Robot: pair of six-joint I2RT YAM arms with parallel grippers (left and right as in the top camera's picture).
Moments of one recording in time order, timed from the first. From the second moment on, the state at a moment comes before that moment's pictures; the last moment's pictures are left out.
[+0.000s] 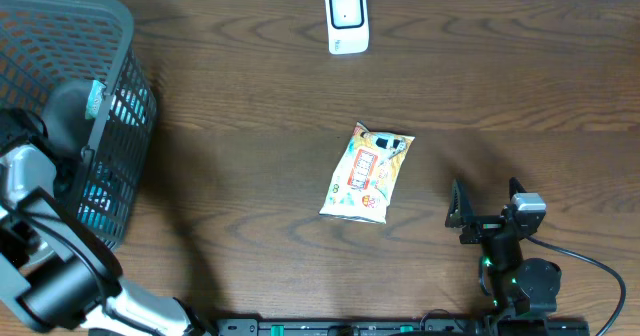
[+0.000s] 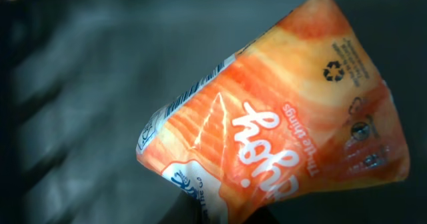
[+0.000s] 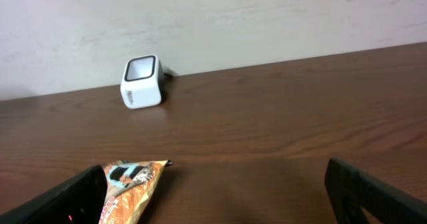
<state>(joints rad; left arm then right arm) 0.69 1.83 1.18 -0.64 -0.28 -0.65 0.02 0.01 0.01 -0.07 -0.07 0.18</state>
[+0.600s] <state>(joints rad) 0.69 1.31 1.18 -0.60 0.11 -0.64 0.02 0.01 0.01 -0.07 -0.07 0.18</state>
